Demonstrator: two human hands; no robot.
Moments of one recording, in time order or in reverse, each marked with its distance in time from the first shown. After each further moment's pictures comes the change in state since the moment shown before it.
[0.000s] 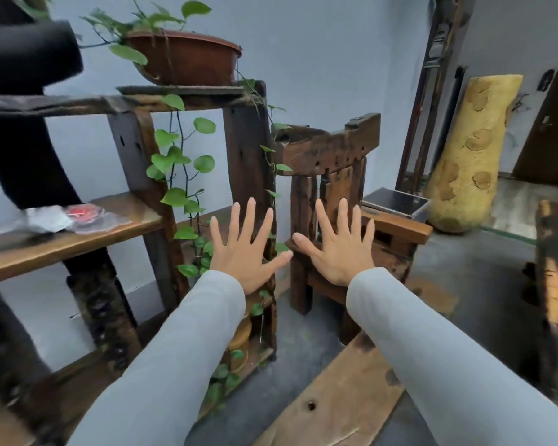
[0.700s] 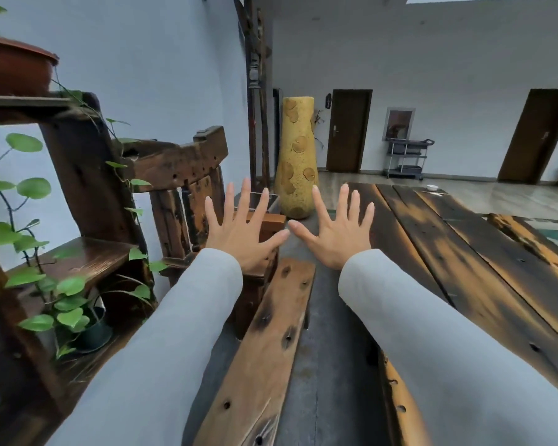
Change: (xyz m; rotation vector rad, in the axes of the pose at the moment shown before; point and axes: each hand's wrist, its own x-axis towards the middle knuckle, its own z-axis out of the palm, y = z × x) left_hand -0.023 0.158 -0.060 -0.231 0.111 0.487; right_hand -0.164 0.091 -0.114 -0.284 0.173 0.514
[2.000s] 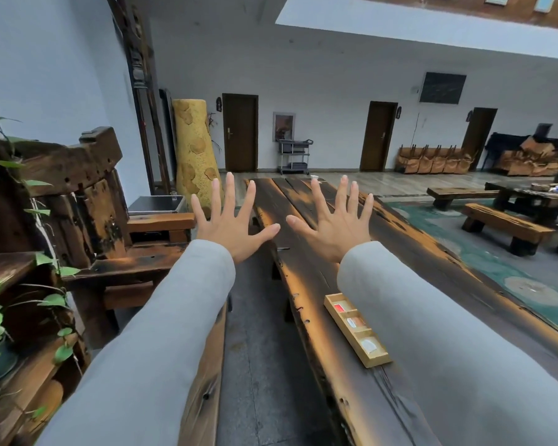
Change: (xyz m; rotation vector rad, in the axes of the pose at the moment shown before) left_hand -0.179 0.080 -0.121 -0.201 -0.054 0.266; right_hand -0.269 0.027 -0.138 -0.230 0.087 0.335
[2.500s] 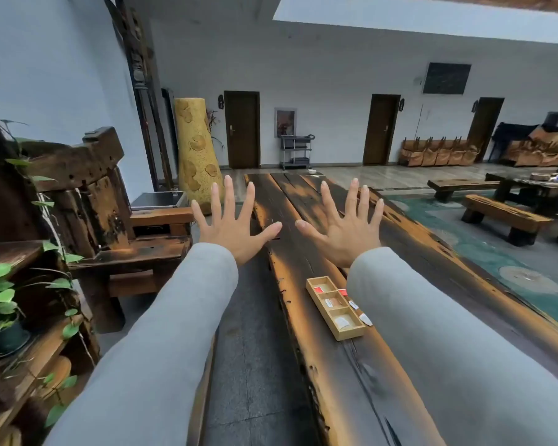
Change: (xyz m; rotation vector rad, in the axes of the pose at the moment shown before) left_hand -0.084 0.116 -0.038 -0.079 -0.050 -0.059; right_hand -0.102 0.111 -0.052 0.054 -0.031 0.034
